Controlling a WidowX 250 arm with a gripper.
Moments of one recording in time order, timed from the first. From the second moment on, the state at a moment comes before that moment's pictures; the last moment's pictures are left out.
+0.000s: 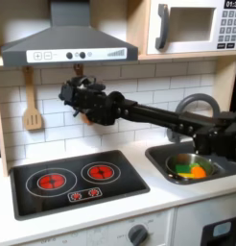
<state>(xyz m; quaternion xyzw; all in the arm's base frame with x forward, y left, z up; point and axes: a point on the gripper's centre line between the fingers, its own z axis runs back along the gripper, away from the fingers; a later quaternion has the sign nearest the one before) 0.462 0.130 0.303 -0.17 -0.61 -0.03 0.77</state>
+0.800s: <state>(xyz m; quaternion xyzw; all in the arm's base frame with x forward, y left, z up) 0.479 0.123 0.297 -0.16 -0.60 -0.04 0.78</state>
